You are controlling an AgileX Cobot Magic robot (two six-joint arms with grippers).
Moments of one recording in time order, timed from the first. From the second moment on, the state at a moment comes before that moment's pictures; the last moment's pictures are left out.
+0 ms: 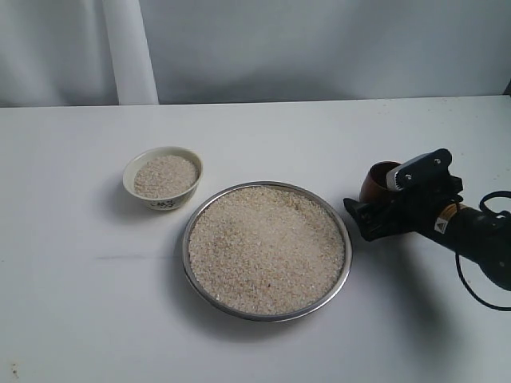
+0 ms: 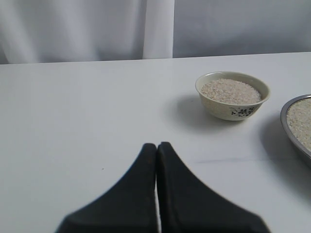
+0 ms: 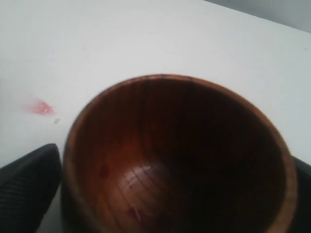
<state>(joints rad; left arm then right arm) -0.04 0.00 0.00 -0.04 0.35 0.04 0.07 2.14 -0.71 -0.41 -0.92 -0.04</state>
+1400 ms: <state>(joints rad) -0.04 0.00 0.00 -0.04 0.35 0.04 0.07 2.14 -0.71 -0.44 -0.92 -0.04</state>
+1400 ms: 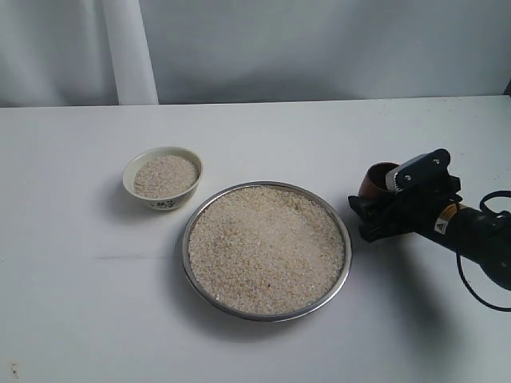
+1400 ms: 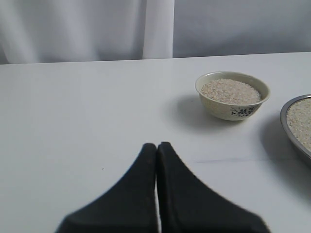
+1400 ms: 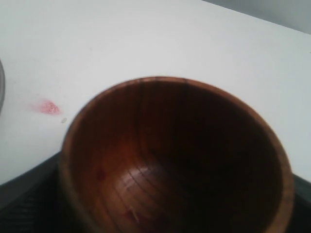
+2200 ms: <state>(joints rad) -0.04 0.00 0.00 -0.04 0.35 0.04 0.46 1.74 -1.08 -0.48 0.24 -0.09</state>
